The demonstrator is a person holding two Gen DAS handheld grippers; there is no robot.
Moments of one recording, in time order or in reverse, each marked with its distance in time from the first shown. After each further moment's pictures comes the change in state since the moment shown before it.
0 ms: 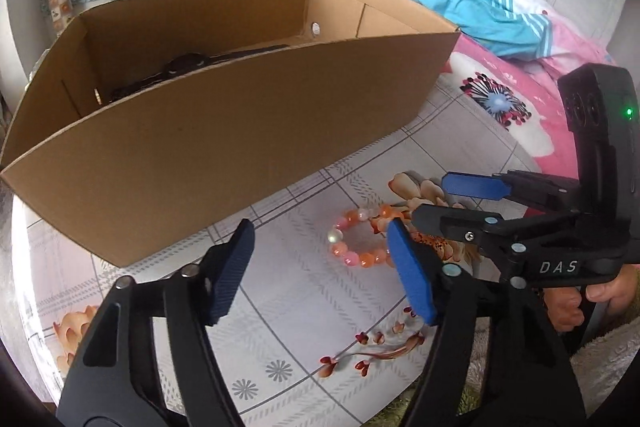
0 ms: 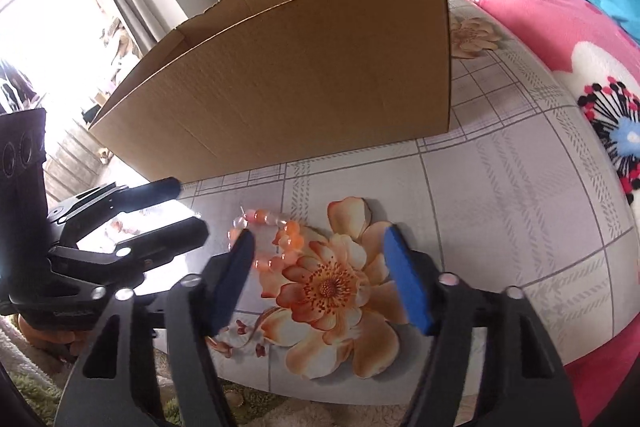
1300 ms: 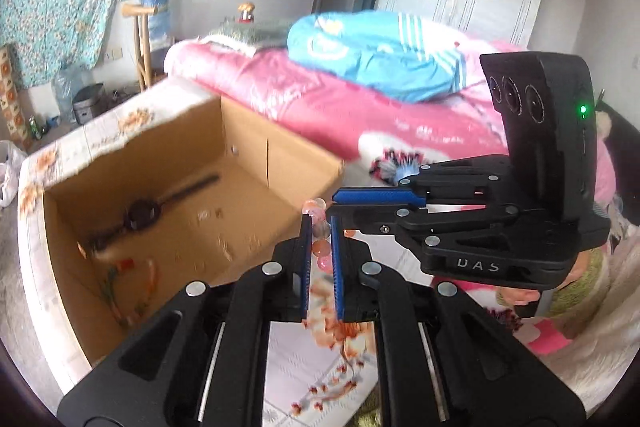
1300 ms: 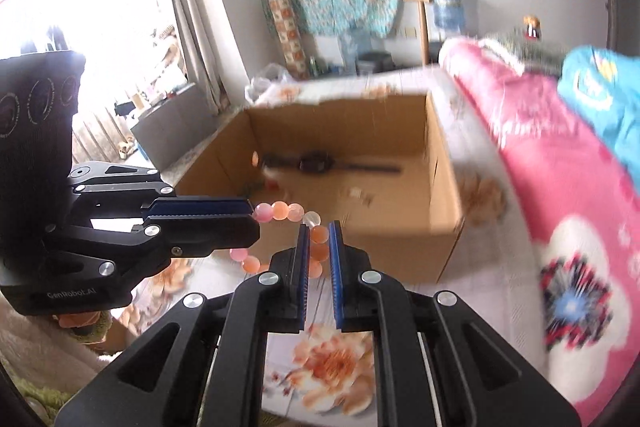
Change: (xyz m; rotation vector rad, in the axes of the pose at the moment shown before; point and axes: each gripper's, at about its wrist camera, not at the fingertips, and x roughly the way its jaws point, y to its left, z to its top) left arm -0.072 -0.044 0.087 0.201 -0.188 -0.183; right arm -0.103 0.025 0.077 -0.249 -0.217 0.029
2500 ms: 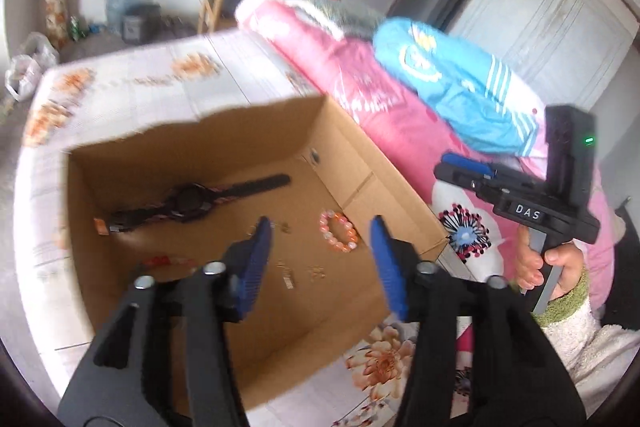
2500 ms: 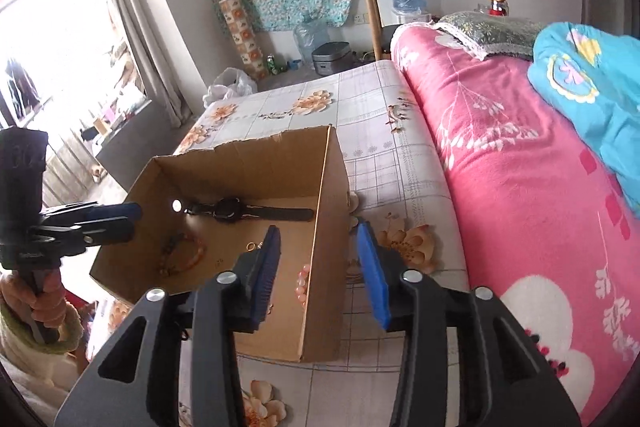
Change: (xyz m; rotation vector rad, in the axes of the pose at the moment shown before) left arm 0.021 0.105 0.028 -0.344 0.048 0.098; right arm 0.057 -0.106 0.059 0.157 0.069 -0.055
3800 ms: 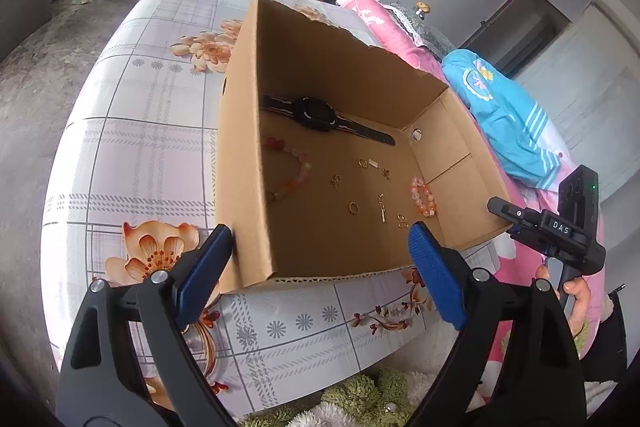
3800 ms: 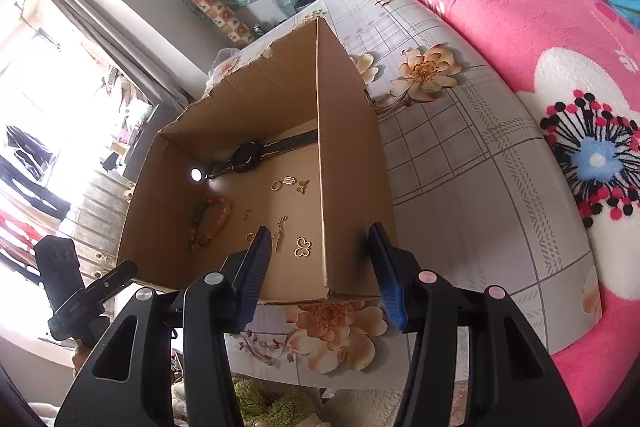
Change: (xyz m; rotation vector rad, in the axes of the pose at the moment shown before) left arm -0.057 0.064 -0.156 -0.339 -0.034 0.080; right arm -0.009 0.015 -0.117 0.281 0.147 0.101
